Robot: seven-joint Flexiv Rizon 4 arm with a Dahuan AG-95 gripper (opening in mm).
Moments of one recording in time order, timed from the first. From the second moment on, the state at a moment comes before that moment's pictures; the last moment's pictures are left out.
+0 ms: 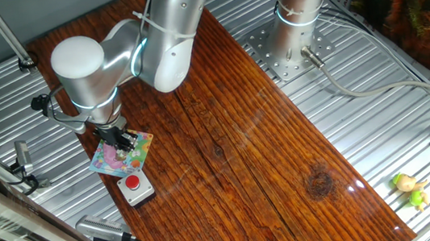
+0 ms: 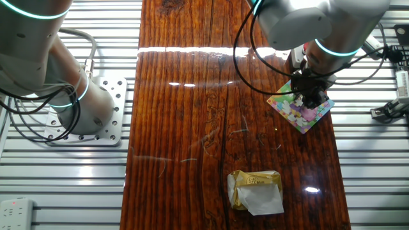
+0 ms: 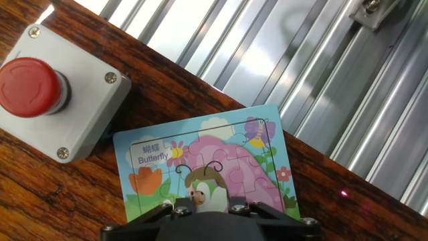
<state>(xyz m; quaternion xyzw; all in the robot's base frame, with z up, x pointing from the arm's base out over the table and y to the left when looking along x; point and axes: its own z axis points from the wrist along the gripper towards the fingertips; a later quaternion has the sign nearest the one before) 0.648 0.025 0.013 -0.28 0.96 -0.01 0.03</state>
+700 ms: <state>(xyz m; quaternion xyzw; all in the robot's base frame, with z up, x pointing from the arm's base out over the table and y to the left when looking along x) 0.647 0.025 0.016 -0.28 0.96 -0.01 0.02</state>
